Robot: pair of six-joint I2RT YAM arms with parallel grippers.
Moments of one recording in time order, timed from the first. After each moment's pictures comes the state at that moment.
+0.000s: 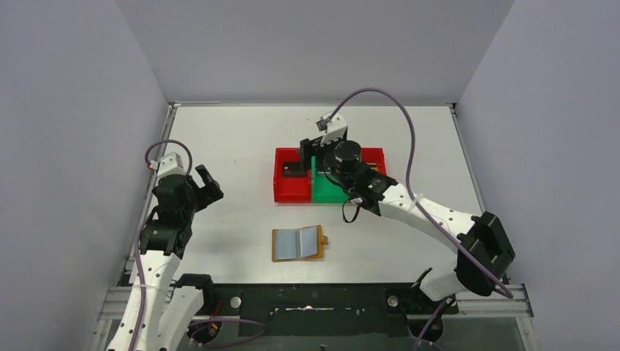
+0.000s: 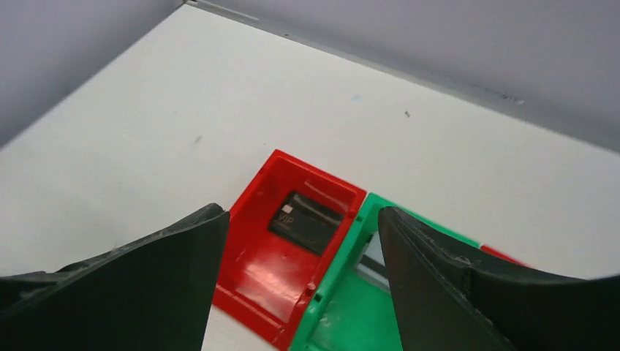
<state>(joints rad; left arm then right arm) -0.07 0.70 0.69 -0.51 -0.21 -0.46 0.80 1.49 1.09 0.24 0.26 0.00</state>
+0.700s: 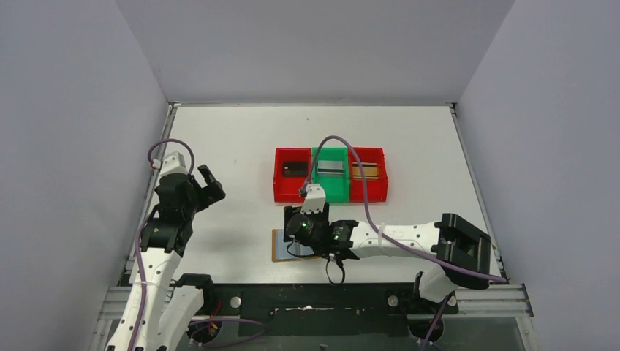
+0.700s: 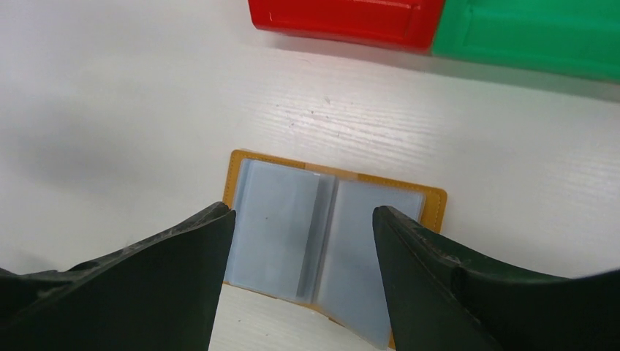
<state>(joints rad) -0.07 0.72 0.69 -0.51 -0.17 -0.46 1.23 1.52 0.94 -0.20 0.60 0.84</state>
